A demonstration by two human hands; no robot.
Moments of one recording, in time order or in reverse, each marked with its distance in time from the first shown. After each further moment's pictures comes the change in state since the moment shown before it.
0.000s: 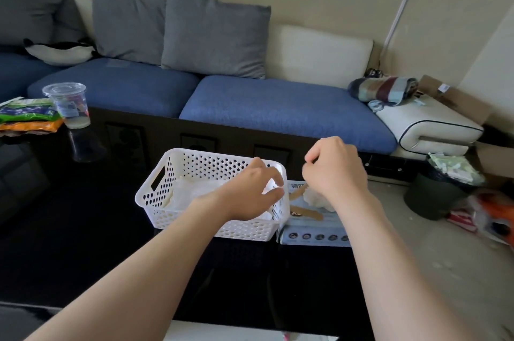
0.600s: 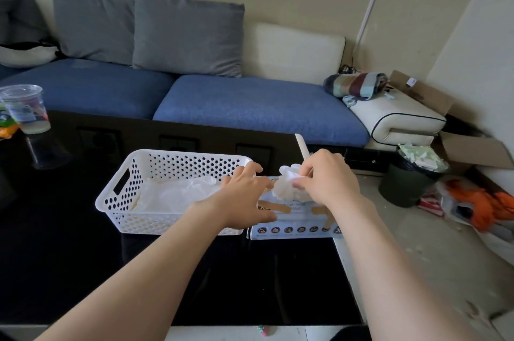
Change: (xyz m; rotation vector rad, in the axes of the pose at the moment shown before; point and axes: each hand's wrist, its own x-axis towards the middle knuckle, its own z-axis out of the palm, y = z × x) left_hand 0.020 0.033 0.037 0.237 -0.074 0.013; right_hand 0.006 0.075 0.000 -0.065 -0.137 -0.049
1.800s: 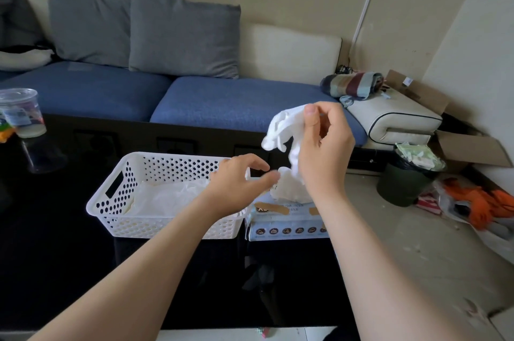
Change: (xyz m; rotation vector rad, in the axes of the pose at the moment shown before) left_hand -0.003 0.005 -0.017 -0.525 0.312 -0.100; right_hand 0.004 -0.040 -0.008 0.783 0.792 -0.247
